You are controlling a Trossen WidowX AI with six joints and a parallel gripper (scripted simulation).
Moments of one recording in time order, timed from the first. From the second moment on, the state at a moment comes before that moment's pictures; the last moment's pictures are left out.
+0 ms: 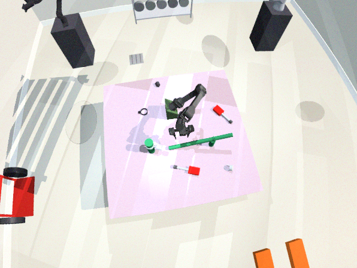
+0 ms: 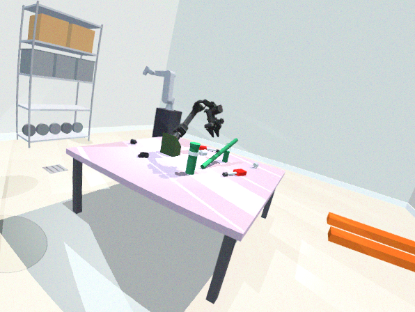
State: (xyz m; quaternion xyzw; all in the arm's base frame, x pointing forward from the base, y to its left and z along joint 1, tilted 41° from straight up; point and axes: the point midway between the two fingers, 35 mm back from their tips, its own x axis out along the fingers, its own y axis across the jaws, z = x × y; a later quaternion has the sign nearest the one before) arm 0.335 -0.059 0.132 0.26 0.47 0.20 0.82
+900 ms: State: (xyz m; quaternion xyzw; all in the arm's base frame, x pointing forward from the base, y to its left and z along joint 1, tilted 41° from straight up) arm 0.341 -0.138 0.048 -0.13 0.37 0.35 0.85
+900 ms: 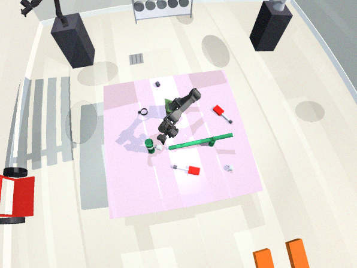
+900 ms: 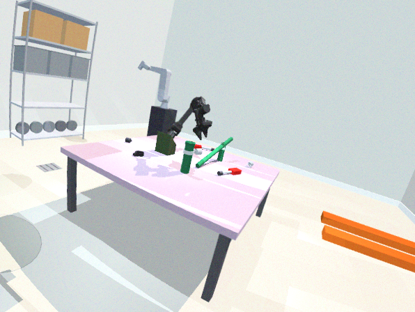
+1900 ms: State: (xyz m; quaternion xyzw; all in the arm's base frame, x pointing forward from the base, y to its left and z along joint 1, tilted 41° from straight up) arm 0.344 -0.140 -0.017 -0.29 0.33 0.39 0.81
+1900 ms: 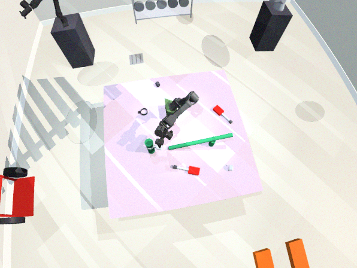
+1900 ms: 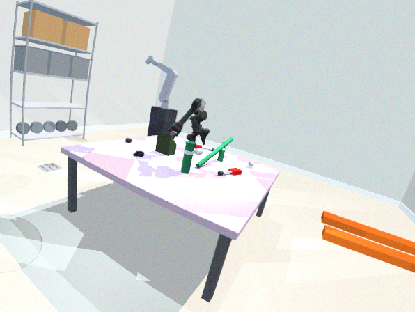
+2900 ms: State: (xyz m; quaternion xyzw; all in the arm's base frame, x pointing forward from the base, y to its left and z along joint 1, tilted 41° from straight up) arm 0.366 -0.118 -0.053 -0.29 0.33 0.39 0.81
